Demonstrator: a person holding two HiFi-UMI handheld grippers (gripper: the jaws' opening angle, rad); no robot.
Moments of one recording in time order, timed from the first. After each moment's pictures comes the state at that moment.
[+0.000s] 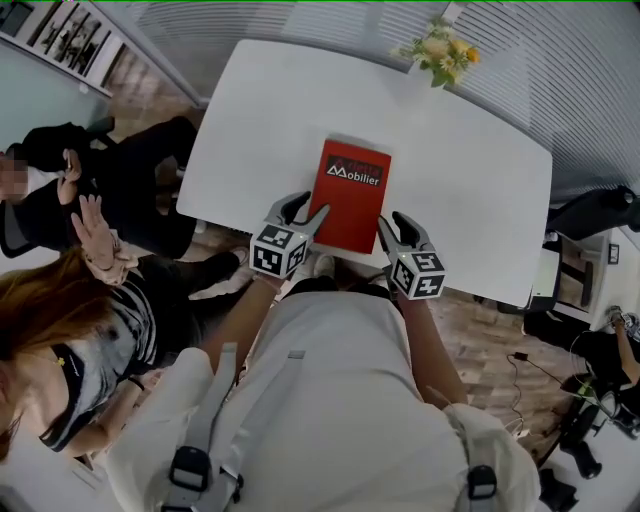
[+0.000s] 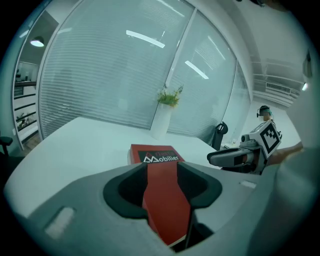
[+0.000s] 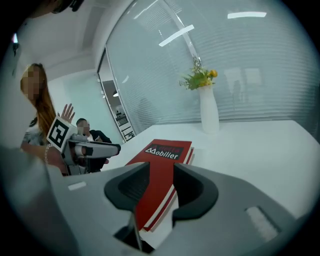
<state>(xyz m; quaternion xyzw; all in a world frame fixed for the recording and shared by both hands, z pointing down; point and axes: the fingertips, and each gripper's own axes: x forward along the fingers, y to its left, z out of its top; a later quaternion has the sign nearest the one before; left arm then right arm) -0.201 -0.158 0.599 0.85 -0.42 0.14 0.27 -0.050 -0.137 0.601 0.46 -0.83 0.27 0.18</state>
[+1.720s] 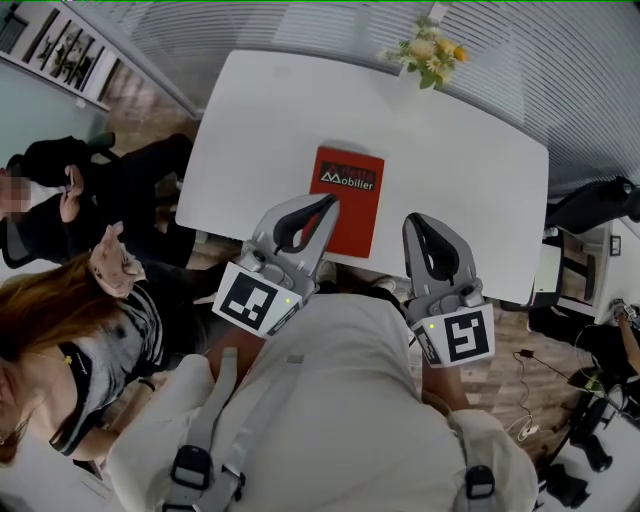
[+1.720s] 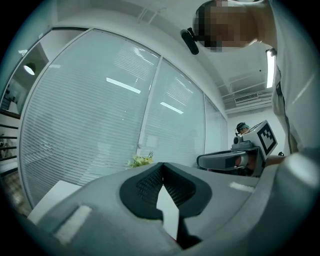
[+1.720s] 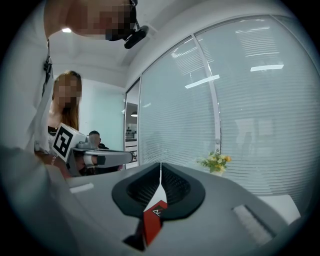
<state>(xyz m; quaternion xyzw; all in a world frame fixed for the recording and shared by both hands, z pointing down) -0.171 -0.150 0.345 0.91 -0.39 -0.04 0.08 -0.073 -0.127 0.336 0.46 -0.88 0.03 0.08</state>
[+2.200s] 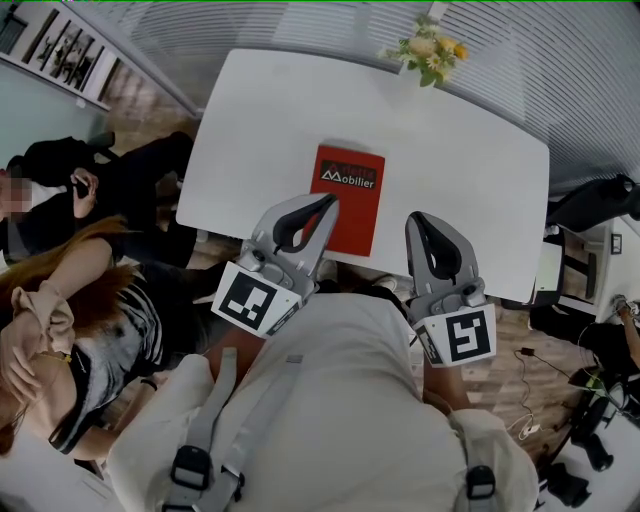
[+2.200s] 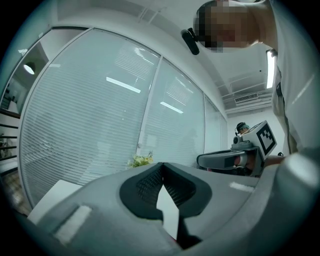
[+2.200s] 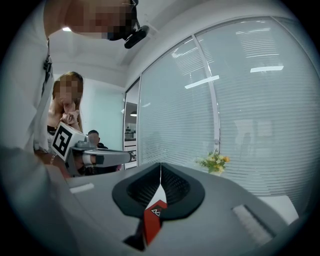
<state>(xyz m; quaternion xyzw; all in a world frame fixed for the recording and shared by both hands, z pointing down) -0.172 -0.147 0.343 0.92 -0.39 -0.04 0.09 -0.076 -0.126 0.330 0.47 -0.88 0.04 0.08</state>
